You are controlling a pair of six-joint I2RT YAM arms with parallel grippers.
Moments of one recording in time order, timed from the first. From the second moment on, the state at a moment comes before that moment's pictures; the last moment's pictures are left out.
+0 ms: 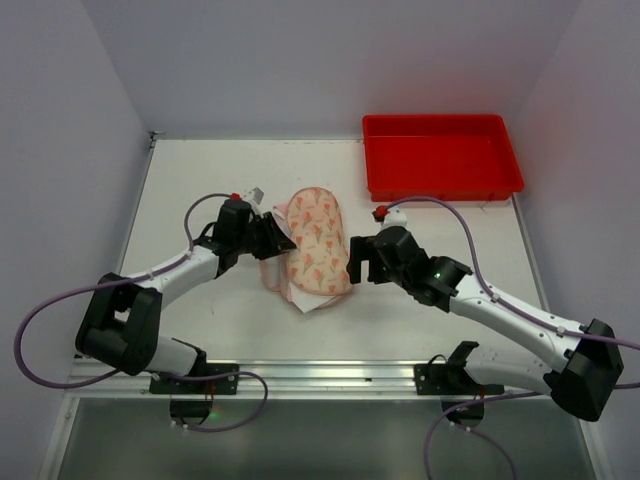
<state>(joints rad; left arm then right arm) -0.38 1.41 0.72 0.00 0.33 -0.75 0.84 1.11 0.83 -0.45 0.29 0.58</state>
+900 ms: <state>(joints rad) -0.75 1.75 1.23 -0.08 0.29 -0.69 0.84 0.67 0.68 -0.42 0.43 0.59</state>
